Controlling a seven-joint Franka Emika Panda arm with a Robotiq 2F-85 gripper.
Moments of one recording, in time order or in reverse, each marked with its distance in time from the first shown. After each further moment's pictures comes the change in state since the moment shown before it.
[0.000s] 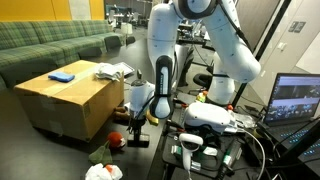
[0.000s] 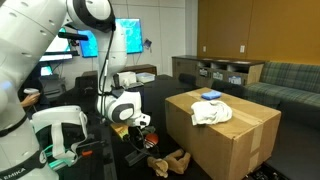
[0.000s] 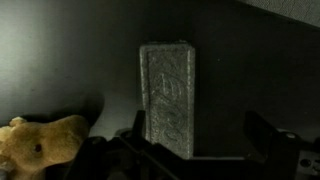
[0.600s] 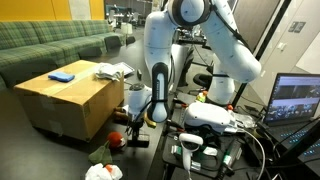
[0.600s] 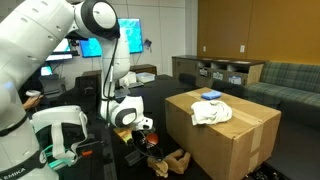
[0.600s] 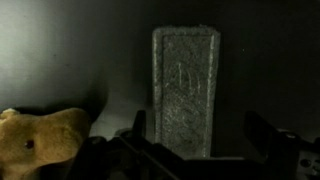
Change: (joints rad) arm 0.033 0.088 -0.042 0.067 0.000 0.034 -0.028
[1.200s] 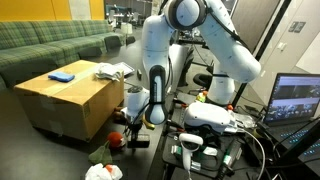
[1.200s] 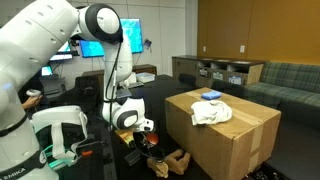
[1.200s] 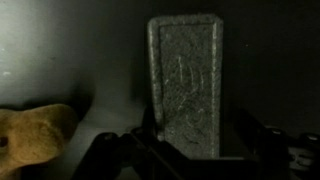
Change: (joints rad) arm -0.027 0.045 0.023 0.043 0.000 -0.003 -0.030
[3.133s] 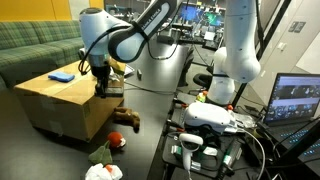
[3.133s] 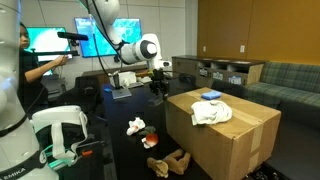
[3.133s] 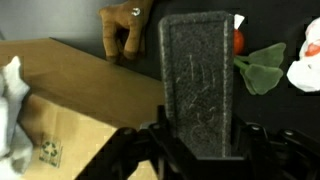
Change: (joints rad) arm -0.018 -0.536 0.014 0.295 -0.226 -0.811 0.078
